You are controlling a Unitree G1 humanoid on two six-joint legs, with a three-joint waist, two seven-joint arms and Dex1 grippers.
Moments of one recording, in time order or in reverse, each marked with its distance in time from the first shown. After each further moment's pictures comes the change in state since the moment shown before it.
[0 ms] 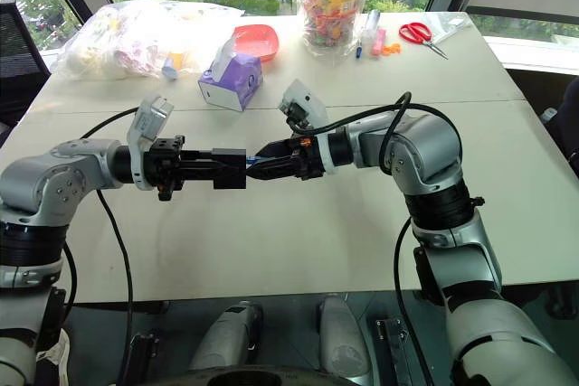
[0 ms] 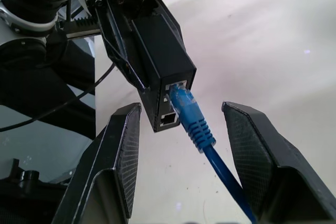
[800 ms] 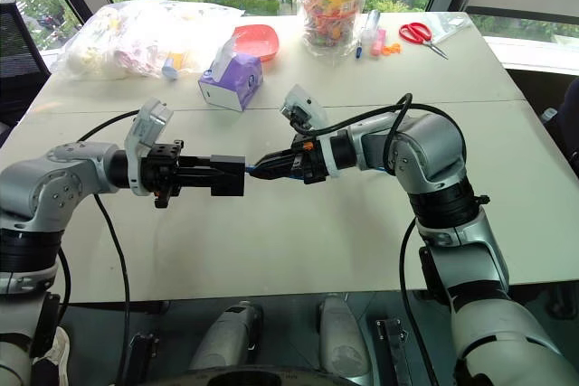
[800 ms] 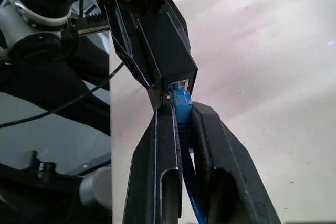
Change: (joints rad) left arm 0.025 0.027 0.000 -0.046 -0.001 -0.004 -0.017; right arm -0.009 -0.025 0.020 0.038 0.063 0.020 0.021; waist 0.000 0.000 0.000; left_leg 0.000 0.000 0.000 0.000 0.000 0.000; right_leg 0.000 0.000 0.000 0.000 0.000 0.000
